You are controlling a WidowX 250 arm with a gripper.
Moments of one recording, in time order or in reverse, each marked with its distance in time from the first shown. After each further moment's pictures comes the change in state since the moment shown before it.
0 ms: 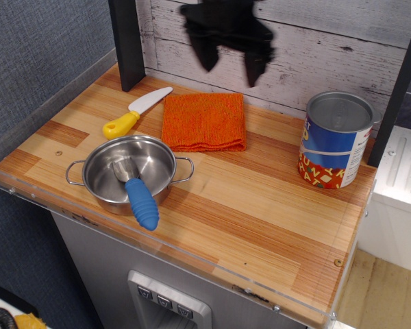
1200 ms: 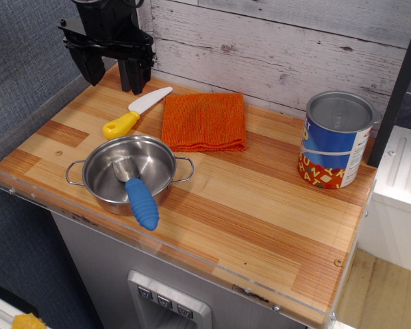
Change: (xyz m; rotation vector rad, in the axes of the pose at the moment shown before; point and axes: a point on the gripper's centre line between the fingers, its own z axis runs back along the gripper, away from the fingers) arm -0.076 0.124 0.006 0.107 0.182 0.244
